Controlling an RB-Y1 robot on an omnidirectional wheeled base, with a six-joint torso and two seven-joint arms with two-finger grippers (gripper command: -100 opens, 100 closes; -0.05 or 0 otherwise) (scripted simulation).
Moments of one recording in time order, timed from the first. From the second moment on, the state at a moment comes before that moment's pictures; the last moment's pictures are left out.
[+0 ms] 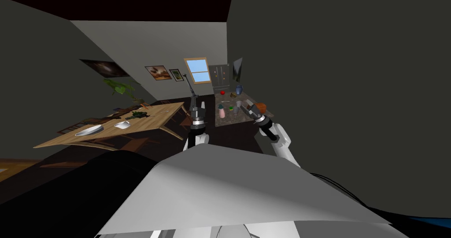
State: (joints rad) left arm 0.46 -0.02 -0.07 -2.30 0.03 -0.47 0.05; right arm -0.06 -0.29 0.08 -1.85 0.75 -0.81 0.13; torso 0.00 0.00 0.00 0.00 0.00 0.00
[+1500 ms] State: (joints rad) left arm 0.46 -0.02 -0.07 -2.30 0.03 -0.47 0.05; right arm -0.31 -0.38 0.11 -1.64 1.19 -1.01 0.24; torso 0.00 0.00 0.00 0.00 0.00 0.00
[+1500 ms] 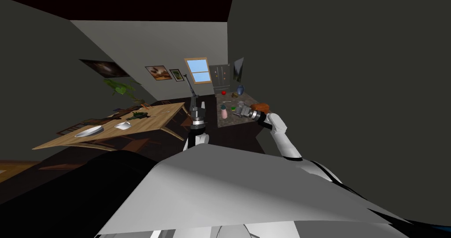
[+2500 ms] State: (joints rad) left arm 0.46 -0.02 -0.07 -2.30 0.03 -0.47 0.05; right arm -0.47 -0.43 0.13 -1.50 1.47 -1.12 0.30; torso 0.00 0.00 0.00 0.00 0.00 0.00
